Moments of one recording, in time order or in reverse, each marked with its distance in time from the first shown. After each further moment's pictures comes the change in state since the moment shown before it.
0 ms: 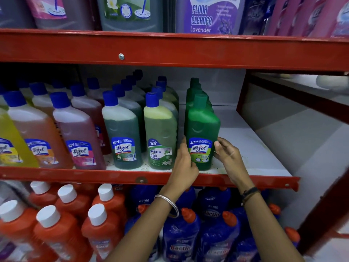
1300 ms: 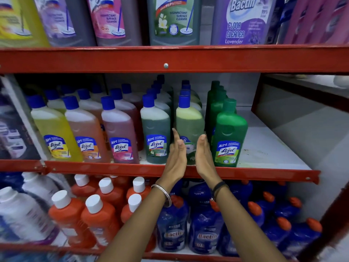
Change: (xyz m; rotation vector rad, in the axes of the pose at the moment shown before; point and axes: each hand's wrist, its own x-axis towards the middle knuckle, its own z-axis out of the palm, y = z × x) left_hand -0.025 -0.024 -0.093 -0.137 0.066 -0.042; right_hand -0.036 -0.041 0.155 -0.255 0.091 0.164
